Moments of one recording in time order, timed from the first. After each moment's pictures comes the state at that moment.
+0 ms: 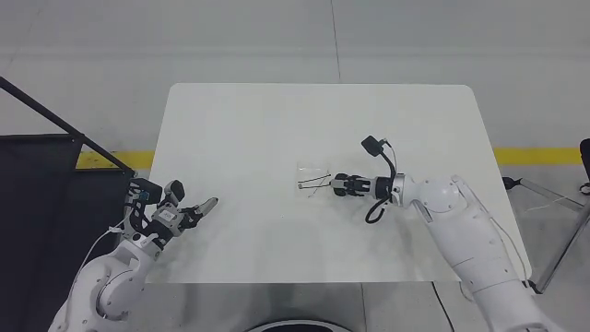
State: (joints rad) left arm 1.70 -1.13 -1.68 -1.75 0.94 -0.46 -0.13; right arm -0.85 -1.17 1.05 -1.12 -0.04 -0.32 0.99
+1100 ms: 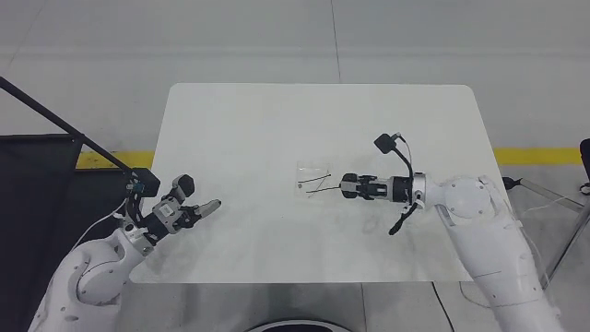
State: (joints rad) left arm 1.62 -1.10 -1.74 -1.74 0.71 -0.76 -0.35; right arm -0.96 -1.10 1.21 -1.42 -0.02 -0.37 1.16
